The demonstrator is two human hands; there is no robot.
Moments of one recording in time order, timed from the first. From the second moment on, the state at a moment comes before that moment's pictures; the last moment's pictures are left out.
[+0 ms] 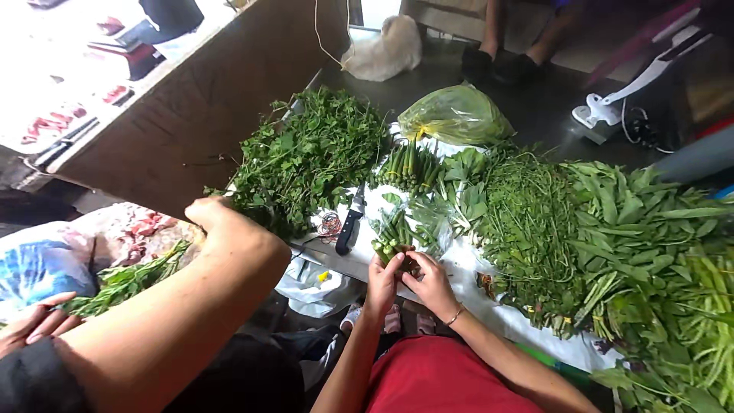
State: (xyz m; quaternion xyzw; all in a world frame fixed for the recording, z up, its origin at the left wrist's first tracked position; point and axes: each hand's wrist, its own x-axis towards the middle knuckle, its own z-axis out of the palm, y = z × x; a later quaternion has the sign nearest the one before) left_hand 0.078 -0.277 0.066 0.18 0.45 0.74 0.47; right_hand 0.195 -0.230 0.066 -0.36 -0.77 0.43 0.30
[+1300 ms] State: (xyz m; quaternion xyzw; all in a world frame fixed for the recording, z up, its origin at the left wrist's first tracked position) left_hand 0.070 -0.267 0.081 0.13 0.38 0.72 0.57; right_hand 0.348 -0.184 0.013 -0.61 -0.73 0.29 -0.09
